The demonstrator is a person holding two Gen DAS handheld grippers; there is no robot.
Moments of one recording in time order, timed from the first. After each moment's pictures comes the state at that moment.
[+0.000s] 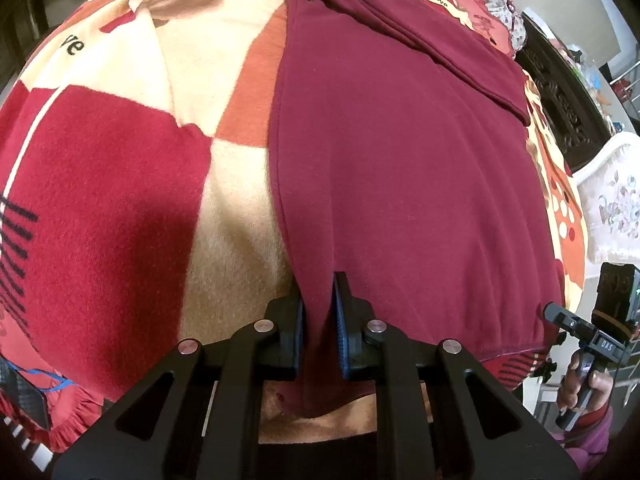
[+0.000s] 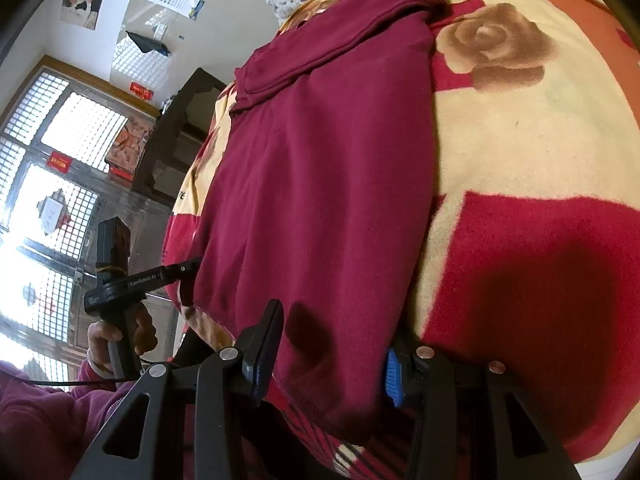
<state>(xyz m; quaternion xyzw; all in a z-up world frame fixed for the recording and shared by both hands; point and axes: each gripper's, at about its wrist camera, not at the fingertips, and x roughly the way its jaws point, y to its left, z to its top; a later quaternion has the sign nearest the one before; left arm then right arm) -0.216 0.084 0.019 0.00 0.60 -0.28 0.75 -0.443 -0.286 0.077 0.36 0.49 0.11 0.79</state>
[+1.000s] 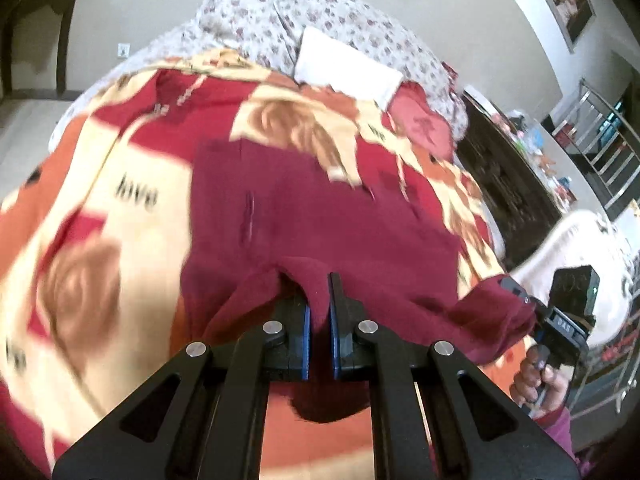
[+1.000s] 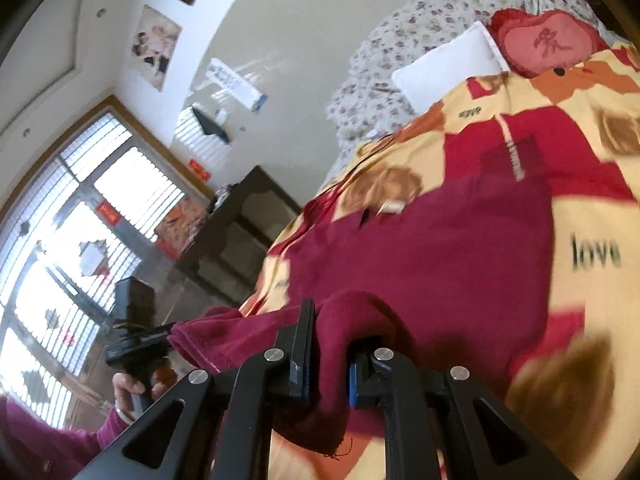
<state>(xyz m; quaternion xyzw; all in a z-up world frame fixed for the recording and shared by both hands) -0.034 -0.012 0.143 -0.08 0.46 -0.36 0.81 -0.235 -0.397 0.165 0.37 0.29 0.12 0.87</state>
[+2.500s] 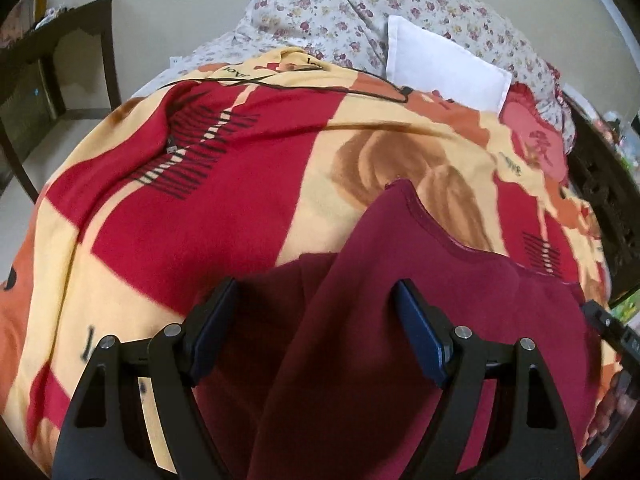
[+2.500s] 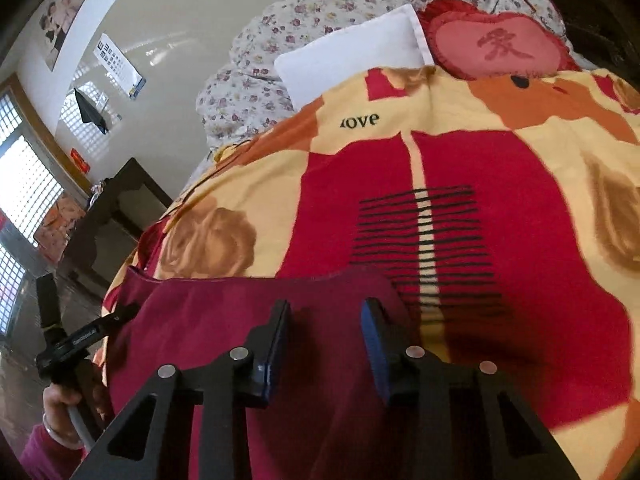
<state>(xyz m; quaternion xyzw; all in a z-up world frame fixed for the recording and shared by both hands) 0.114 -0.097 0.065 -0.01 0.46 -0.22 0.86 -0.112 -0.480 0.117 0.28 0.39 -0.05 0.88</state>
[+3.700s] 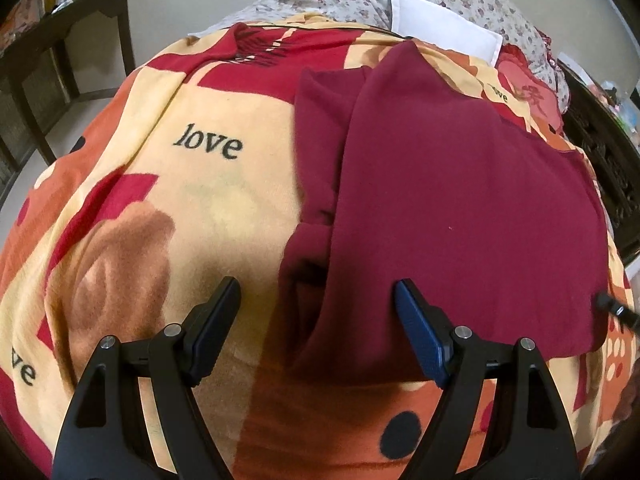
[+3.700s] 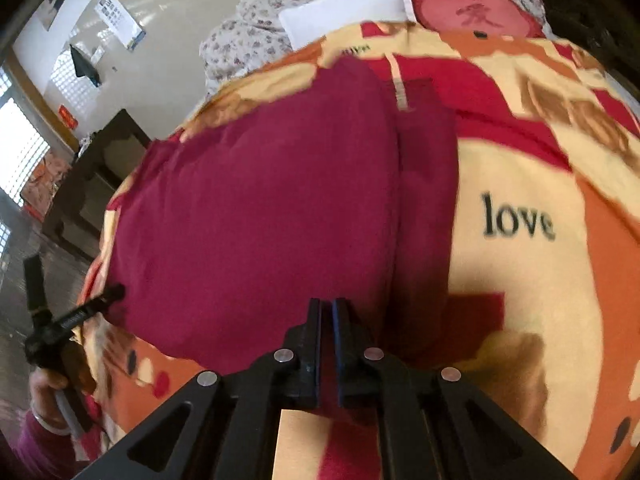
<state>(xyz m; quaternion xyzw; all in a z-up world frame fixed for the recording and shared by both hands) -0.011 -0.020 0.037 0.02 0.49 -0.21 0.85 -0.215 -0.391 0.118 0.24 0.46 -0.07 0.85</state>
